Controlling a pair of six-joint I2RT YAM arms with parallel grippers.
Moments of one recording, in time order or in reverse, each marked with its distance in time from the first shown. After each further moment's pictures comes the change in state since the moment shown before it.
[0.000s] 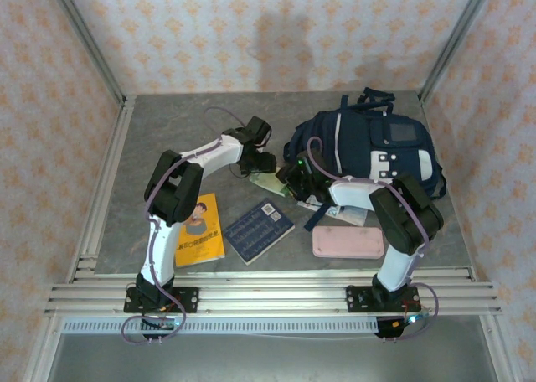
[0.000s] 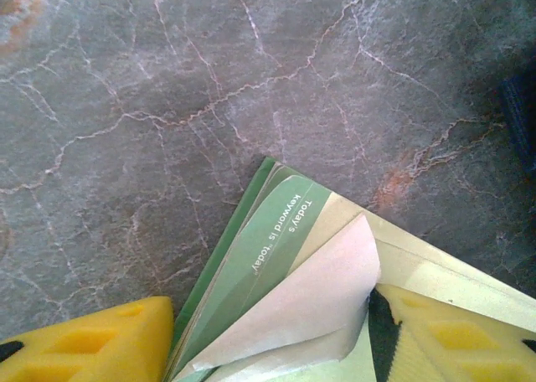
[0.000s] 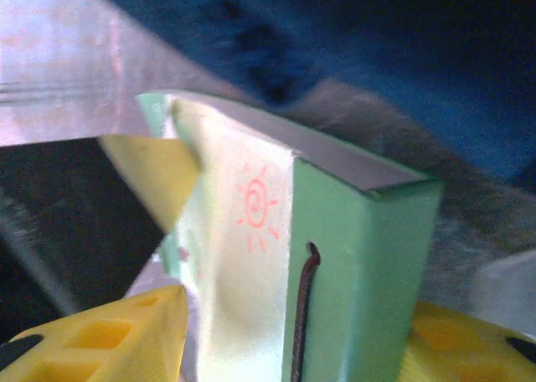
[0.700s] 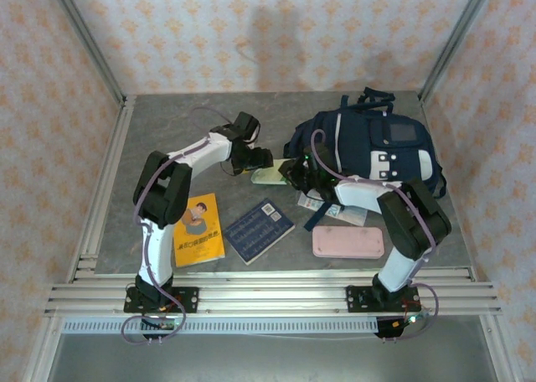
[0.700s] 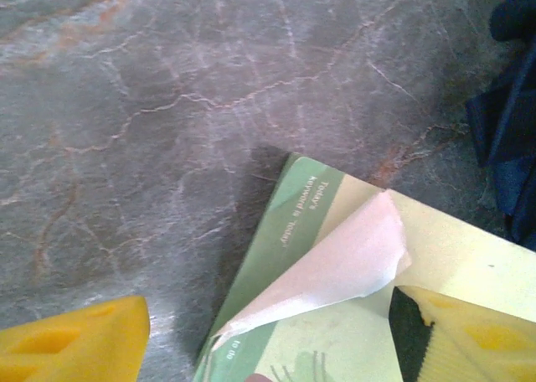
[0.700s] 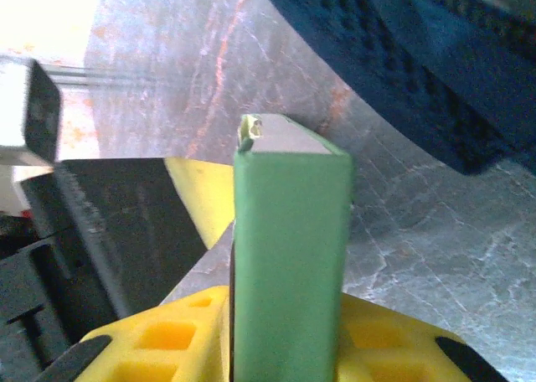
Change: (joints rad) left arm 0.068 -0.079 -0.066 0.013 0.108 -0.077; right arm -0.035 -0.062 -0.015 0.074 -0.042 -0.091
